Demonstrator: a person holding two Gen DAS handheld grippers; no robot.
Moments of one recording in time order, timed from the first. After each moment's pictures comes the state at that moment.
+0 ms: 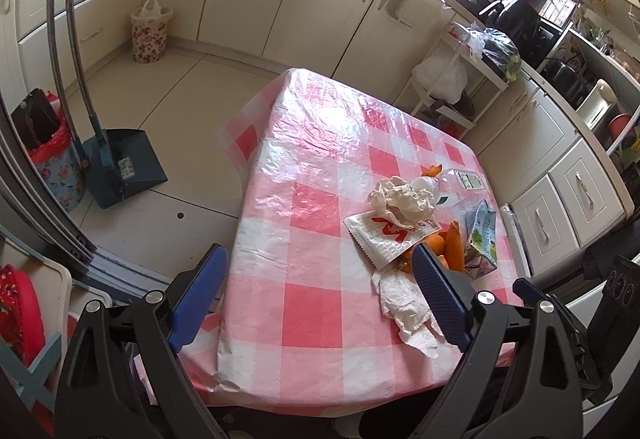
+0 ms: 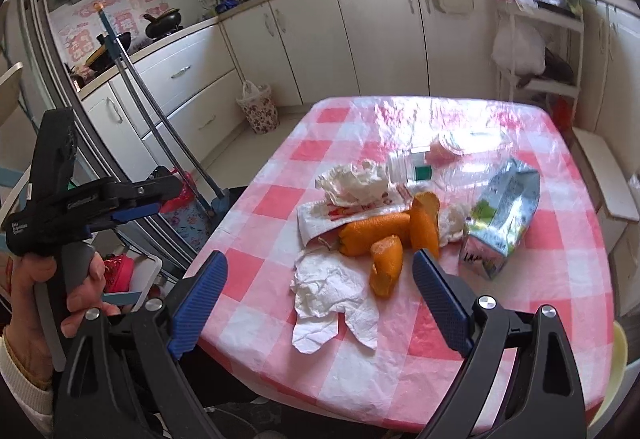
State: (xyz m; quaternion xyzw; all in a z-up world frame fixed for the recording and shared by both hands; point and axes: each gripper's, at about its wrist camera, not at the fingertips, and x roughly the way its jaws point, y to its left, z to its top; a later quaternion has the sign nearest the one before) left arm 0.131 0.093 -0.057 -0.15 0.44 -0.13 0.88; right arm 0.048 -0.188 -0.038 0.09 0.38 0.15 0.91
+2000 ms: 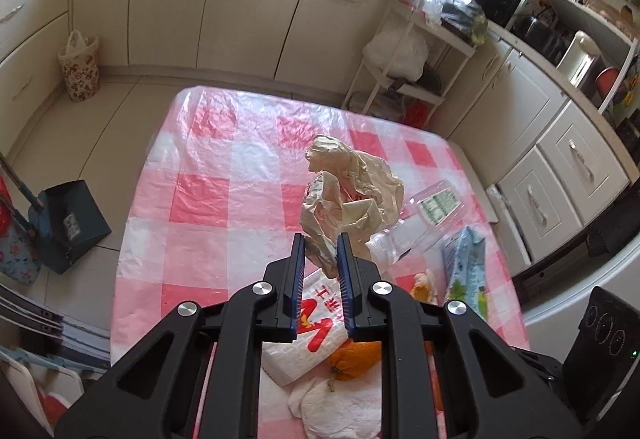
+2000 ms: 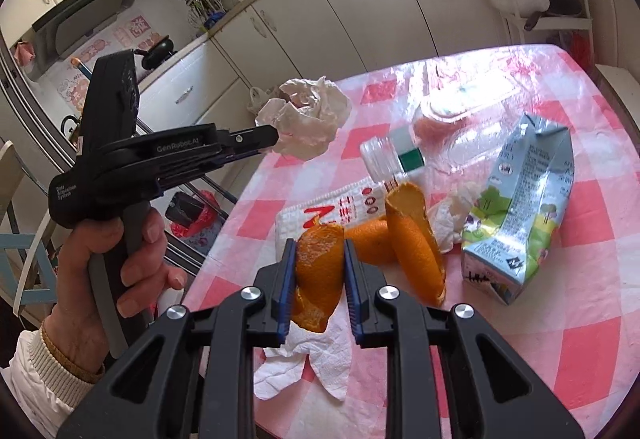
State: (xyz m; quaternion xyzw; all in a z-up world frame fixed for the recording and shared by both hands) left arm 0.237 -0.026 -0.055 -0.09 0.42 -0.20 0.88; right arm 0.069 -0.253 -0.055 0.19 0.38 0.20 0.88
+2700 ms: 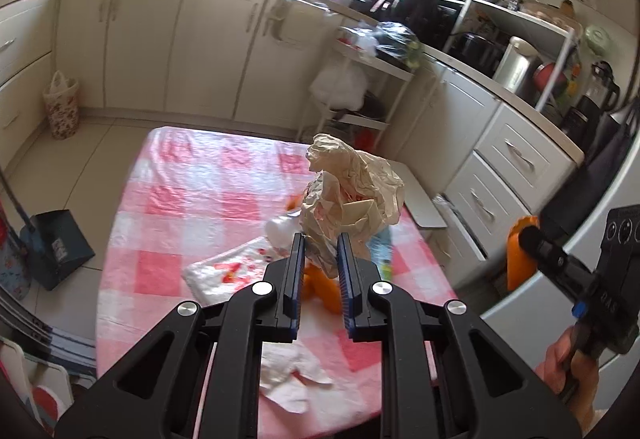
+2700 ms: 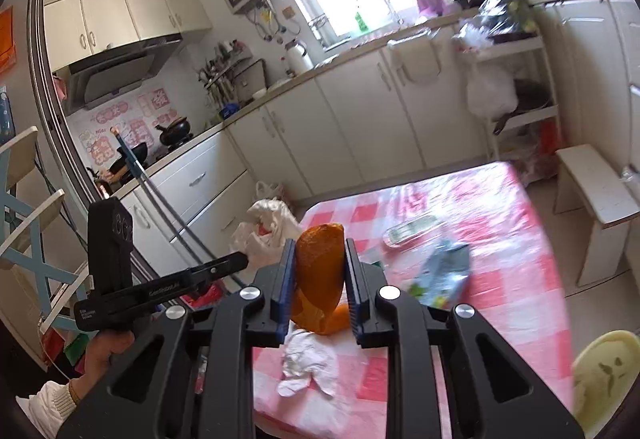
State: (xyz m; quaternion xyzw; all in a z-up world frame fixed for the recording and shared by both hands) left arm 0.113 -0.046 0.009 -0.09 0.35 -0.27 0.89; right arm -0.009 -0.326 0.040 0.19 0.22 0.14 0.94
